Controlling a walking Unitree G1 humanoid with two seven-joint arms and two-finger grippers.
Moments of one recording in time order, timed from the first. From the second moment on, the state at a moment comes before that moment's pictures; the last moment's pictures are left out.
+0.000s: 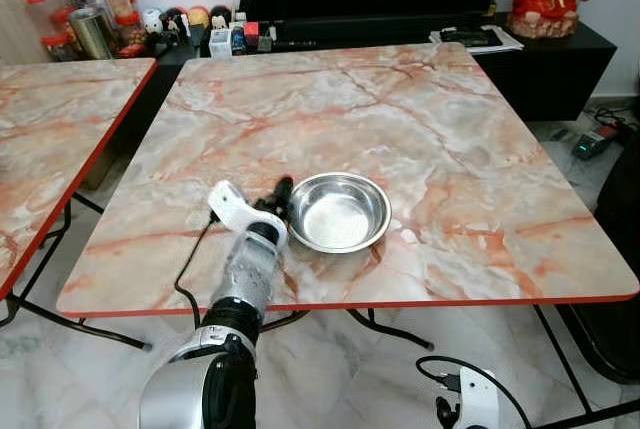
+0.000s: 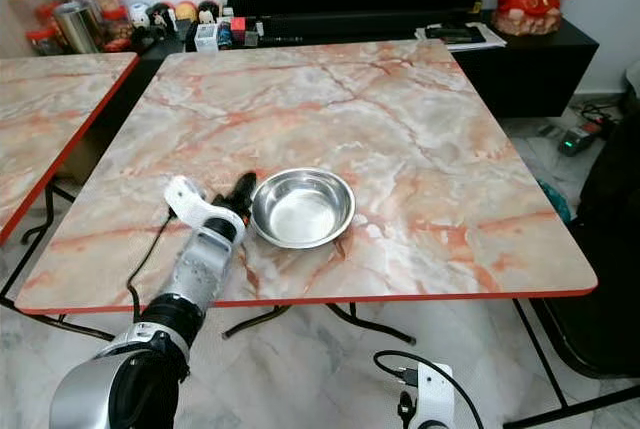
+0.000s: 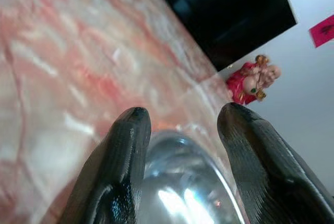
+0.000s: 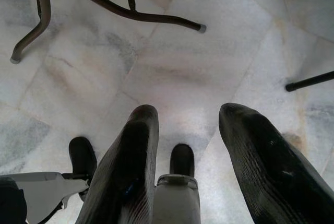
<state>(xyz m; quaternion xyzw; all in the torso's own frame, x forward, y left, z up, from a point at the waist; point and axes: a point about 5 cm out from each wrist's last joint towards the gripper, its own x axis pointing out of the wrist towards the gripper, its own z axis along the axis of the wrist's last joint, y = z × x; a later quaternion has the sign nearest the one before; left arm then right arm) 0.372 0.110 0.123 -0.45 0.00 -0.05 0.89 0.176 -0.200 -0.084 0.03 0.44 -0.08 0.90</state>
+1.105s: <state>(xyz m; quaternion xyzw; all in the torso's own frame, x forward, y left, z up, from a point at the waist) 0.210 0.363 0.034 0.07 0.11 0.41 0.90 0.179 -0.190 -0.084 0.03 0.44 -0.06 0.90</state>
